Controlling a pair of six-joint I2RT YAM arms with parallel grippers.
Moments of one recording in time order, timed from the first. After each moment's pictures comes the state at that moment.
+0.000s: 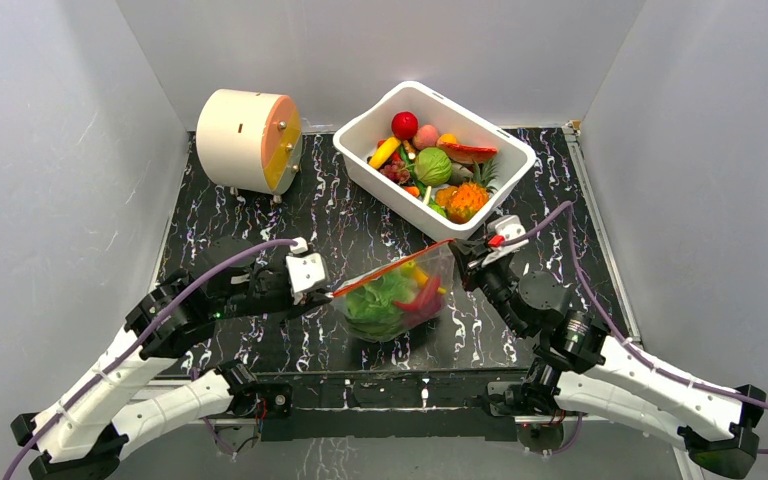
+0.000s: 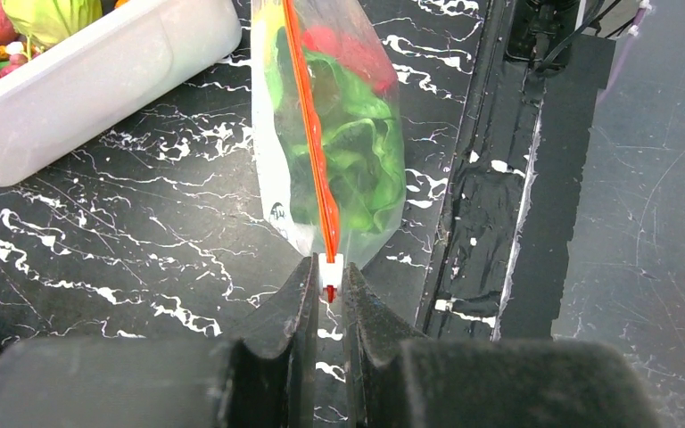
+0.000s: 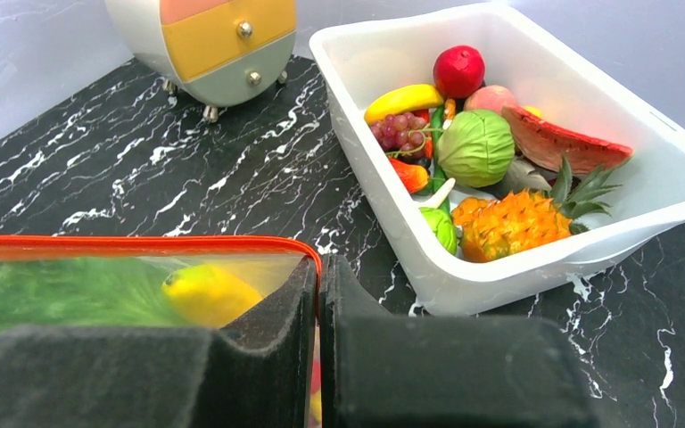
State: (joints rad) left arm -0.85 0.73 1.09 -0.88 0.33 0.32; right arm 1.01 0.59 0.63 -0.01 0.54 0.00
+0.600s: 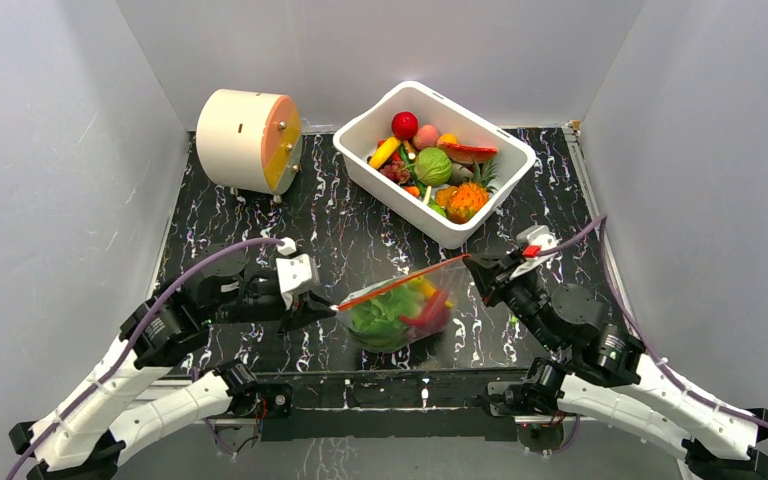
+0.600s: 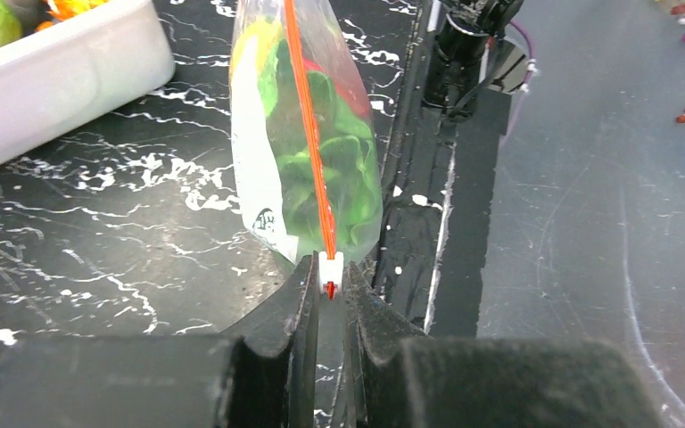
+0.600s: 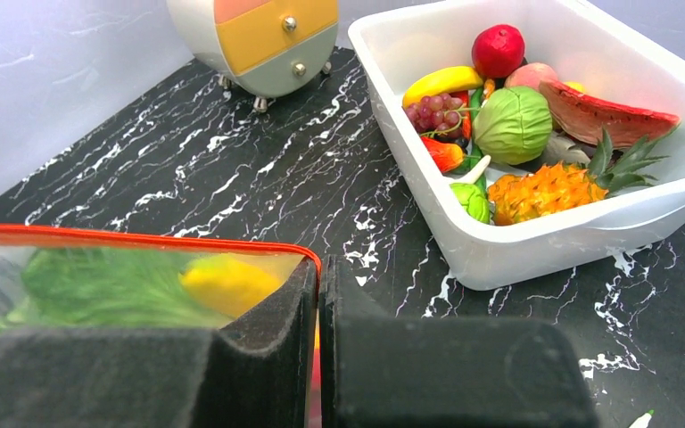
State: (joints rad) left arm -0.85 0.67 1.06 -0.83 0.44 0.17; right arm 1.02 0.41 0.64 -0.23 0.45 0.12
